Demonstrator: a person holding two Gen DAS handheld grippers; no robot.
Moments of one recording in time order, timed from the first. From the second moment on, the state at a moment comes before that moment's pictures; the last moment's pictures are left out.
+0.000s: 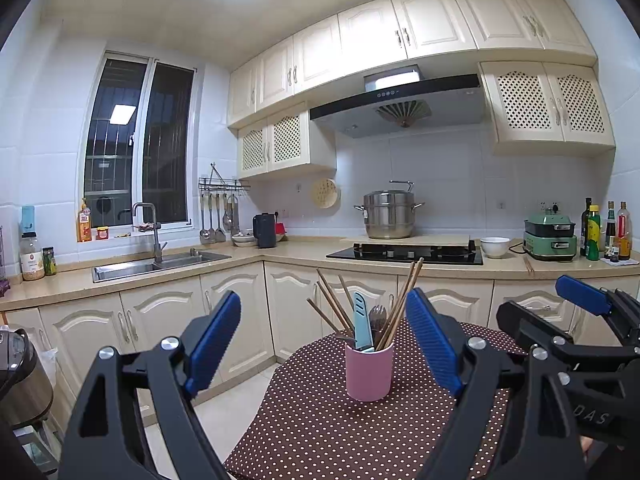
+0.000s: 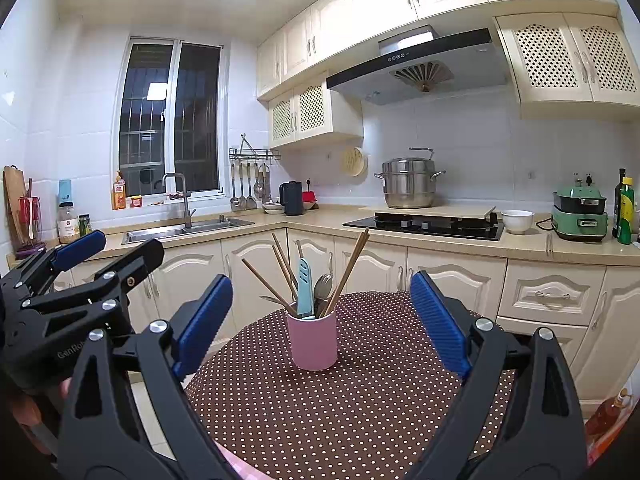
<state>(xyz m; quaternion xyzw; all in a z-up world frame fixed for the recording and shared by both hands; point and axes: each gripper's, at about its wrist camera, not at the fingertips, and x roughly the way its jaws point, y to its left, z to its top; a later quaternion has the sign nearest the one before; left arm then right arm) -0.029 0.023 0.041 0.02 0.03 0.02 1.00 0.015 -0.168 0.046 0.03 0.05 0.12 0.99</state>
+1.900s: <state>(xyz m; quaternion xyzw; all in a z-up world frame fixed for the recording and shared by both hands) 0.001 0.032 0.034 0.02 0.06 0.01 1.00 0.038 -0.162 0.038 0.03 0.08 0.13 0.99</state>
